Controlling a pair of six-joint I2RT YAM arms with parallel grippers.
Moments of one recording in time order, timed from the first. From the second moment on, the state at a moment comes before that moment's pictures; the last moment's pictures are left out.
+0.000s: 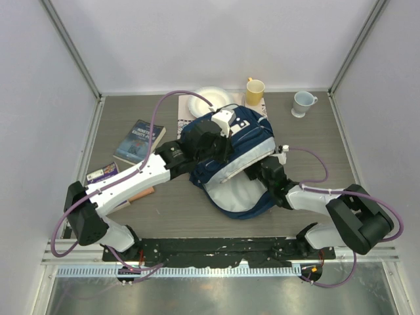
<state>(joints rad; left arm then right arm) -0.92 1.47 1.34 -0.36 -0.12 -0.36 0.59 1.35 0.40 0.62 0.23 1.35</state>
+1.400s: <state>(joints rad) -0.88 1.47 1.32 -0.34 -0.01 -0.40 0.59 1.35 0.44 0.48 0.29 1.34</state>
